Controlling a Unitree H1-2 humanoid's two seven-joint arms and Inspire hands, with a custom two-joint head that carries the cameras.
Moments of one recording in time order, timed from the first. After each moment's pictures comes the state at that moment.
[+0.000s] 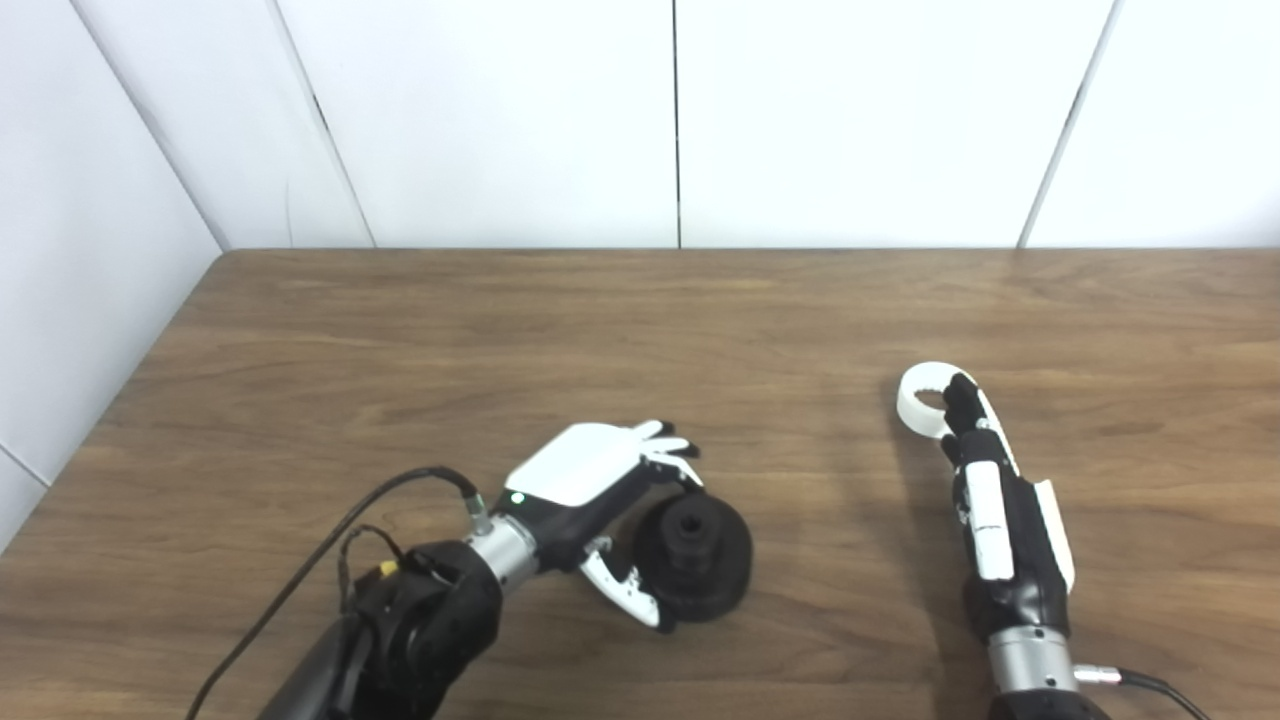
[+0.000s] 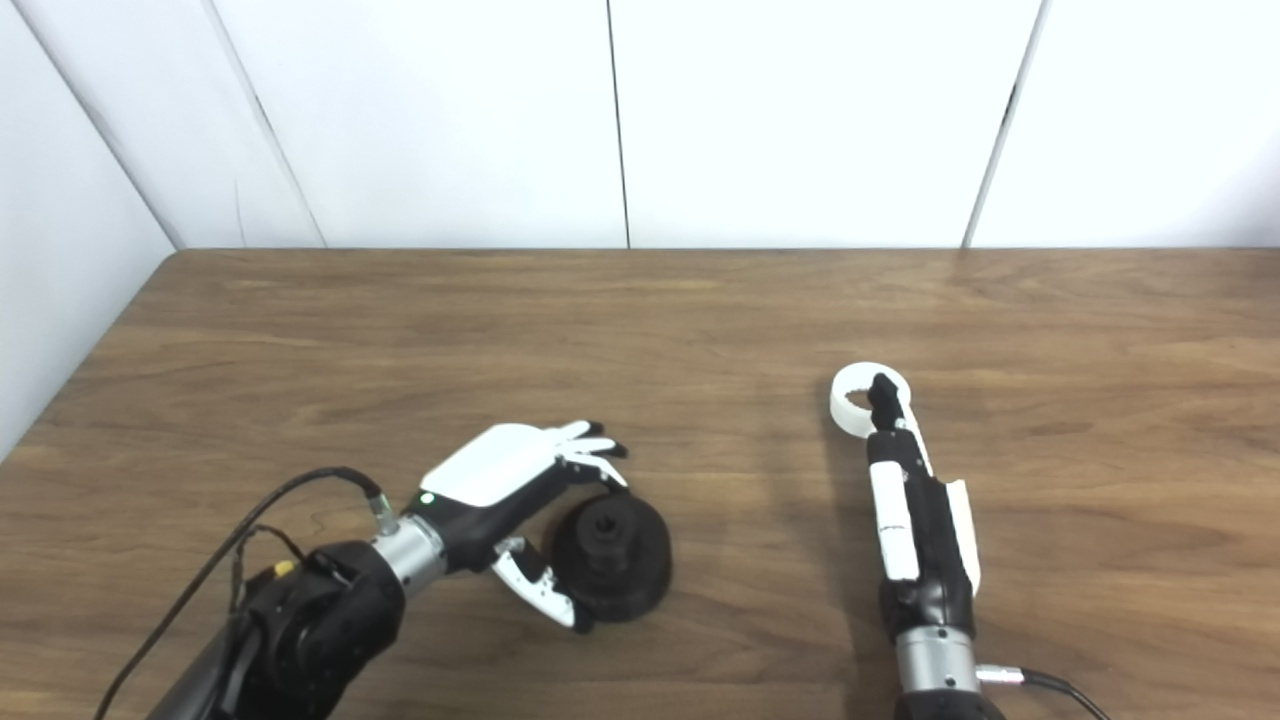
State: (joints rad) left arm -0.17 0.36 -0.44 -0.36 0.77 0.18 -0.48; right arm 0.08 -0.10 0.21 -0.22 0.03 0.00 -0.28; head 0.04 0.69
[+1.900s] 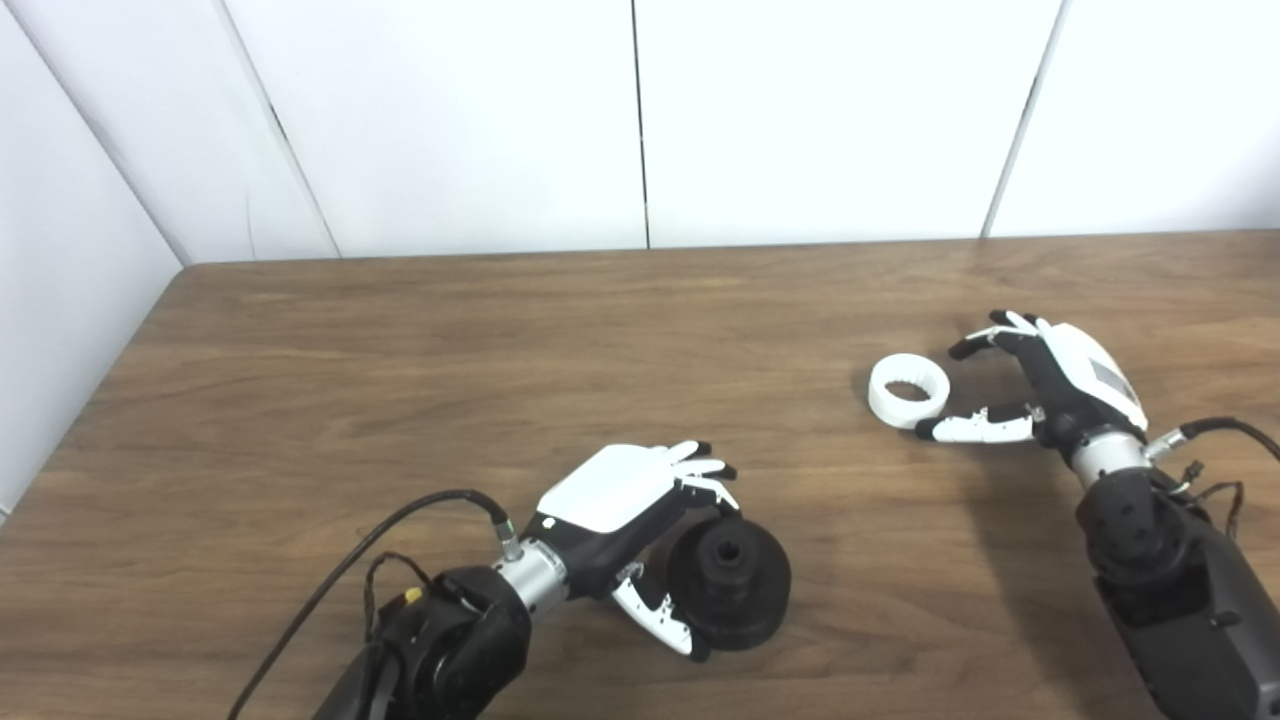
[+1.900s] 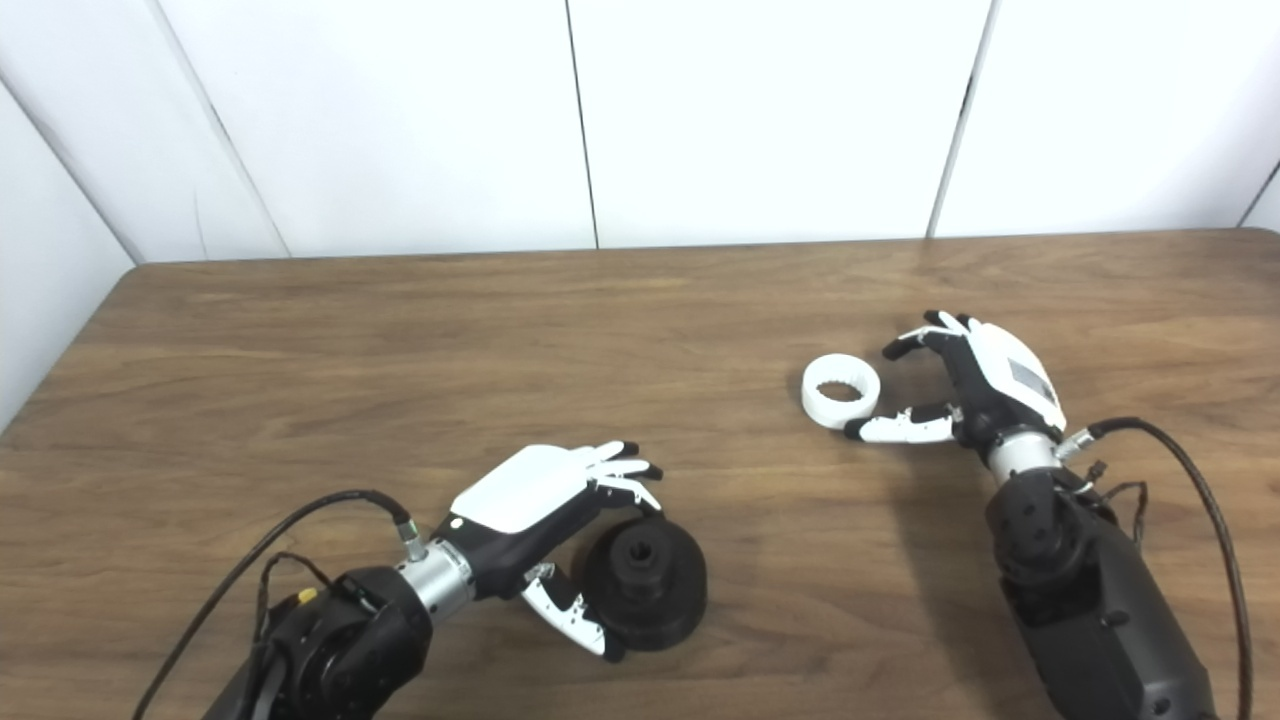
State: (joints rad) left arm -0.14 0.29 -0.43 -0.35 0.81 0.11 -0.51; right arm -0.33 -0.40 0.18 0.03 -0.60 0.40 0.07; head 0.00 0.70
